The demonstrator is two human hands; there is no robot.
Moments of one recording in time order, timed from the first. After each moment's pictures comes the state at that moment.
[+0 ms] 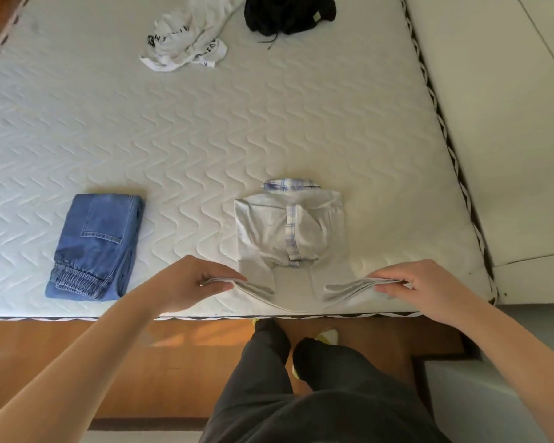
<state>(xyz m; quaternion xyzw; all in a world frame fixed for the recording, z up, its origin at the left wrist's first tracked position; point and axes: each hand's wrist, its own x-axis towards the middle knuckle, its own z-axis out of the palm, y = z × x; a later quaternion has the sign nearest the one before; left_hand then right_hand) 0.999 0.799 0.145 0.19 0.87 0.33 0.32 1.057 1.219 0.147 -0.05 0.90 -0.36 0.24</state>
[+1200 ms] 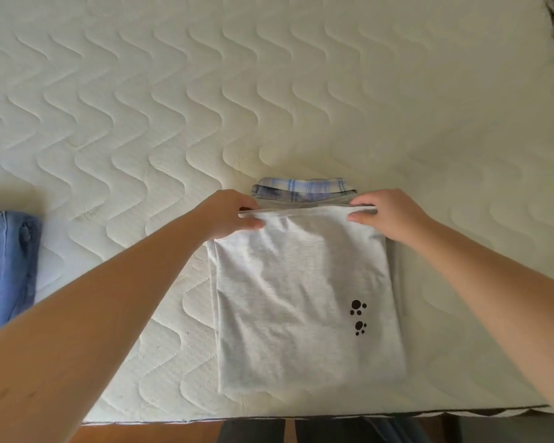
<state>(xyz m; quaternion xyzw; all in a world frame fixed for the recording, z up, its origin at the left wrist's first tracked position) 0.683 0.859 -0.166 0.13 0.88 0.25 0.38 0.734 1.188 -0.151 0.06 0.92 -0.28 0.29</state>
